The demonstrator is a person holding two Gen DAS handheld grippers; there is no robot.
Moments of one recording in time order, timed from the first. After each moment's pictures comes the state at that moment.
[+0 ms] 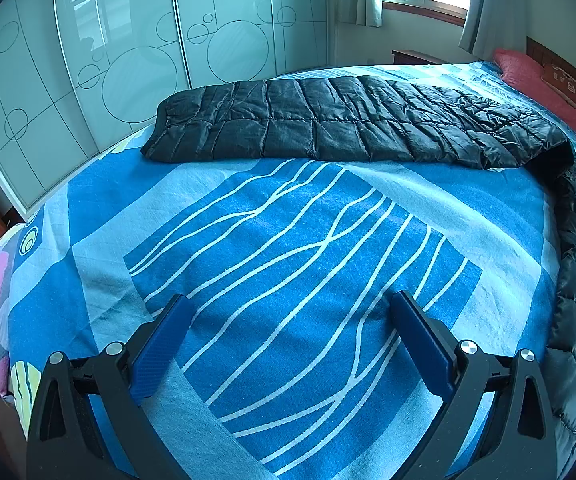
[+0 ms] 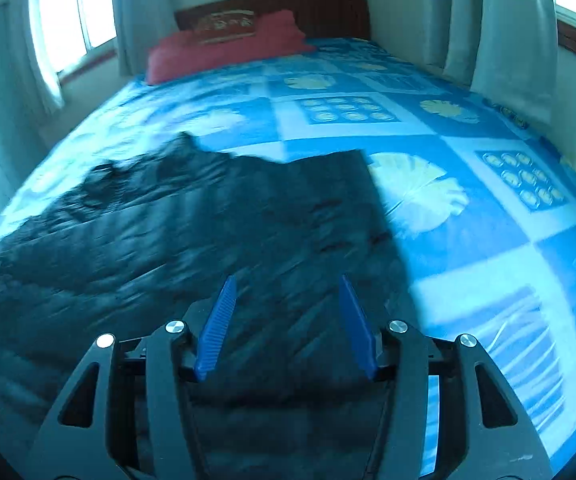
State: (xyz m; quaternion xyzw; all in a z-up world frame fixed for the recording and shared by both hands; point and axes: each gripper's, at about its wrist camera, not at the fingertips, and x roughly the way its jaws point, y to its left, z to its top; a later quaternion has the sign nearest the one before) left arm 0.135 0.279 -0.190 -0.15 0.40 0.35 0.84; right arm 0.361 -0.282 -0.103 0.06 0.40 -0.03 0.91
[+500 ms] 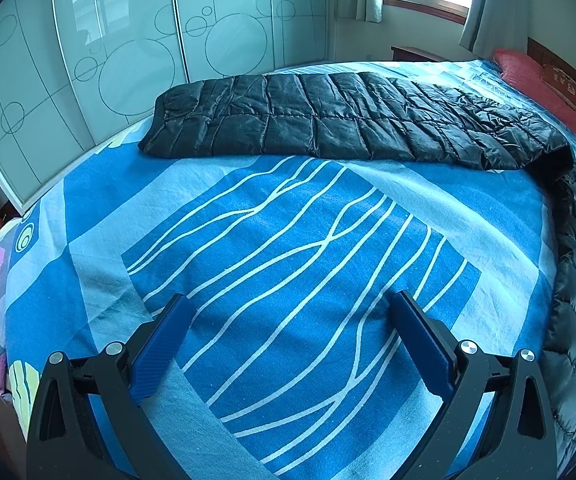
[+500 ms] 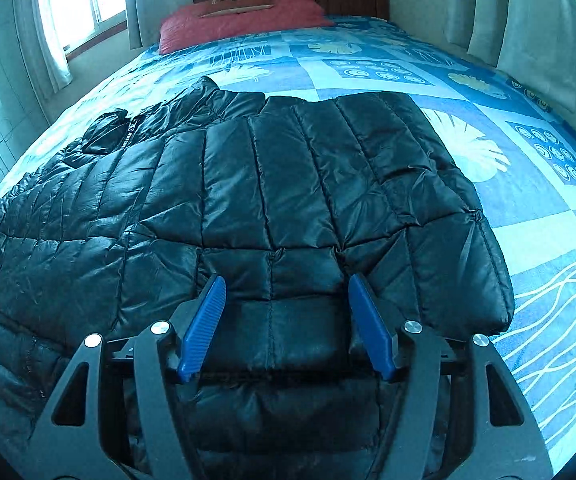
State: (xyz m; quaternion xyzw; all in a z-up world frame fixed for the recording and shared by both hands) left arm 0.136 0.284 -0.190 -0.16 0.41 0.34 0.83; right arm 0.378 -0.267 -0.151 0.05 0.43 -0.03 0.90
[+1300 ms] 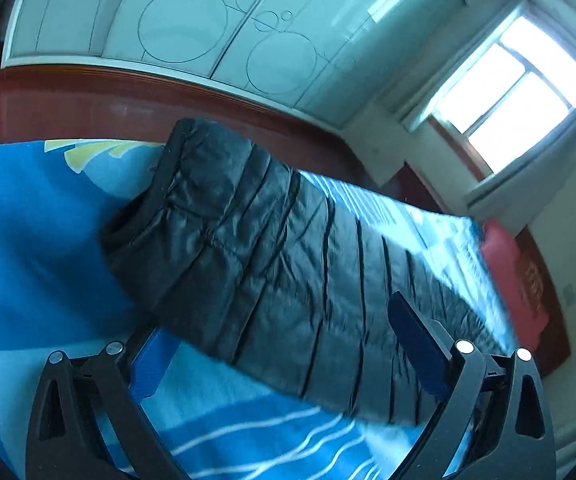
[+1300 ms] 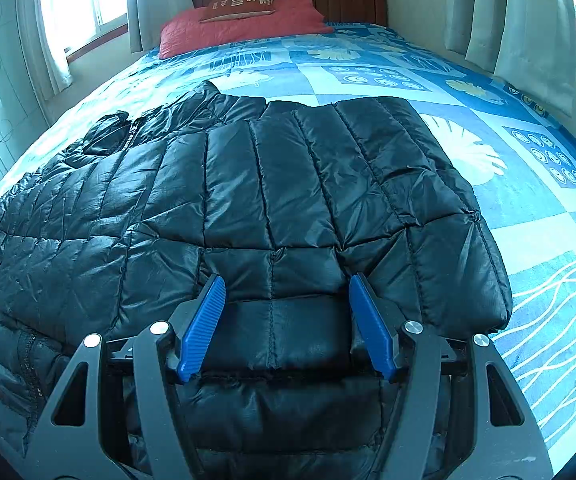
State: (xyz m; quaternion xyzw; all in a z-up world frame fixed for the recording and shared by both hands) left arm 0.152 0.442 -0.179 -0.43 0.20 0.32 0.82; right arm 0.374 -0.266 -0.150 0.05 0.42 -0.03 0.91
